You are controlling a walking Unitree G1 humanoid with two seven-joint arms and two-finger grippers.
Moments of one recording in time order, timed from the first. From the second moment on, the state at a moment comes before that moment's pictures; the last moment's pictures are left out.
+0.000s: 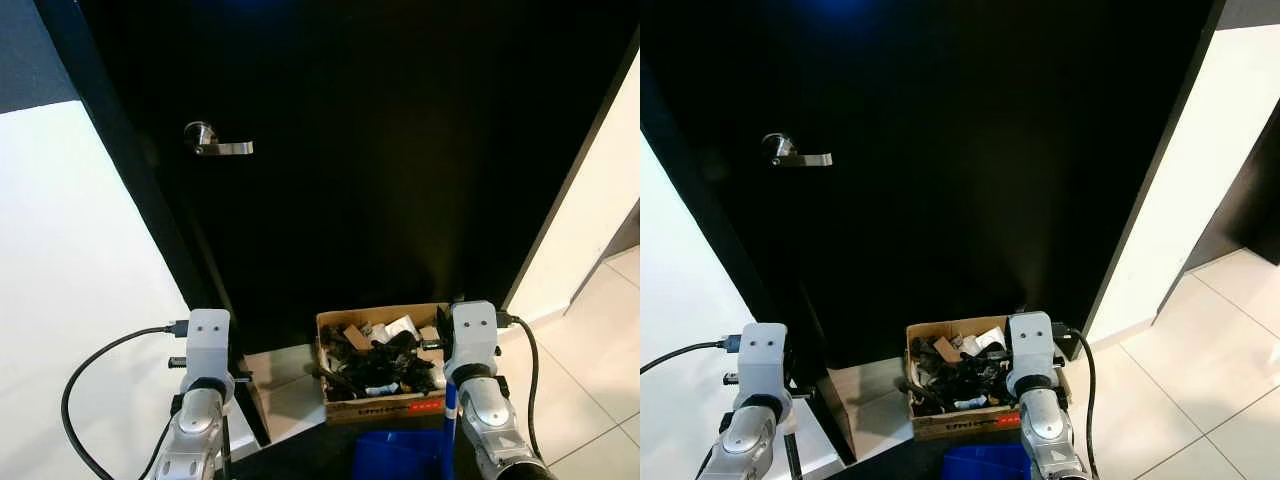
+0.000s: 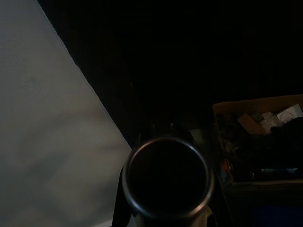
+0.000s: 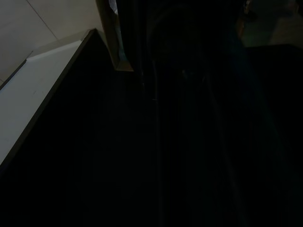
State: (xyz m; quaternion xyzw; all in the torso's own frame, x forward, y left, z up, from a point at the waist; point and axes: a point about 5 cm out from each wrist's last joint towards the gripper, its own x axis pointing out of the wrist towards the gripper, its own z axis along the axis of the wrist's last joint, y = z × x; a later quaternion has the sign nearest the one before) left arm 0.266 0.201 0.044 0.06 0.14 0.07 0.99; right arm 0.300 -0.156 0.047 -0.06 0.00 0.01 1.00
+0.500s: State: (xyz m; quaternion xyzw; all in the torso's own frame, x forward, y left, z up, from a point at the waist) left arm 0.266 0.201 0.044 0.06 0.14 0.07 0.99; right arm 0.300 -0.156 0.046 -0.06 0.00 0.00 1.00
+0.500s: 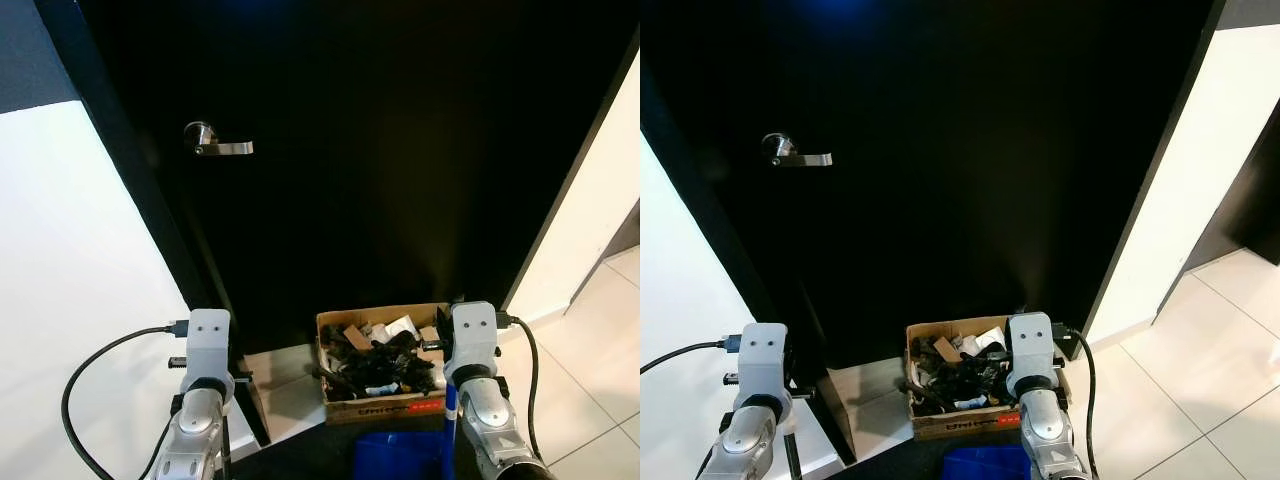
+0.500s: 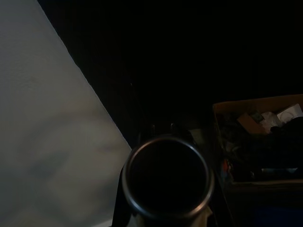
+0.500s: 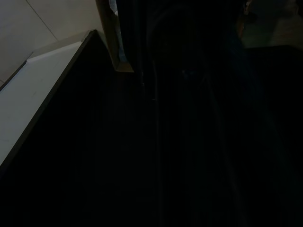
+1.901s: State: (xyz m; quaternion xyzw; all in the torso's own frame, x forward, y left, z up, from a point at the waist) left arm 0.266 0.194 0.050 0.06 0.13 0.06 0.99; right arm 0.299 -0.160 0.045 -0.07 0.01 0.00 1.00
